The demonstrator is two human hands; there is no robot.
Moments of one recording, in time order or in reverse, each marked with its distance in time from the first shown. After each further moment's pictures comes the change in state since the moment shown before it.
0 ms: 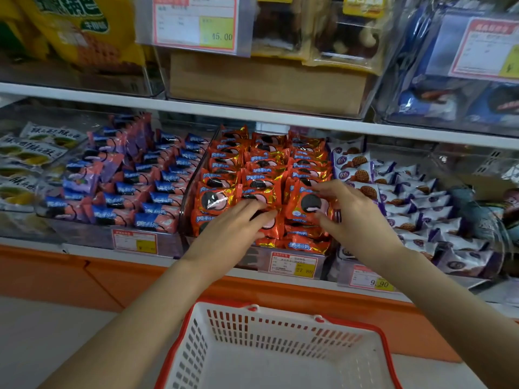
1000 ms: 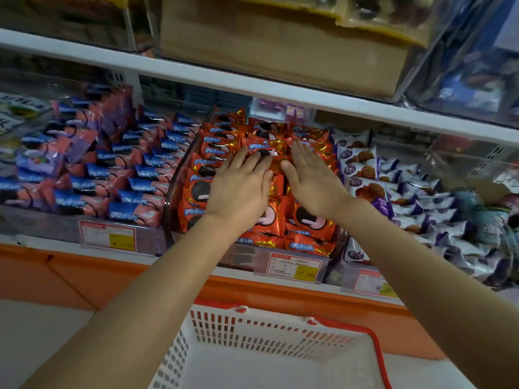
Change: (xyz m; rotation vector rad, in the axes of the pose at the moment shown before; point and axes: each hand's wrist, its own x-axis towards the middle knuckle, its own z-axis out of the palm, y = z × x) left_hand 0.061 -0.023 0.029 -0.005 0.088 -0.337; right_hand 0.083 -0.007 0.048 -0.139 -0.286 0.086
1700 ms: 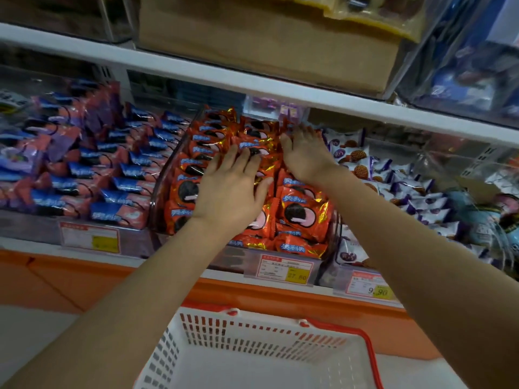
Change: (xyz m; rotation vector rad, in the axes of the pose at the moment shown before) left_hand -0.002 0.004 0.000 0.097 0.017 -0.027; right_hand 0.055 0.019 -0.008 -0.055 0.065 0.151
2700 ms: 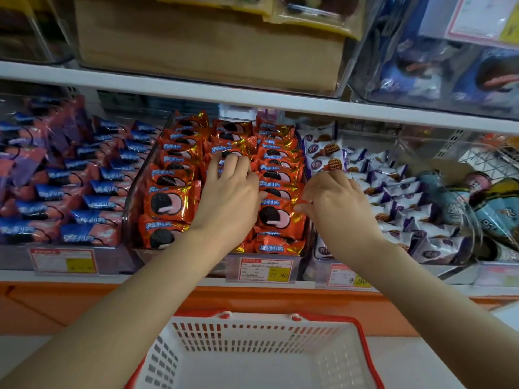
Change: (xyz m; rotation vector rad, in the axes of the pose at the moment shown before) left_hand 0.002 0.034 -0.017 0.139 -0.118 0.144; right_hand -0.133 0.029 -0.019 -0.314 0.212 -0.112
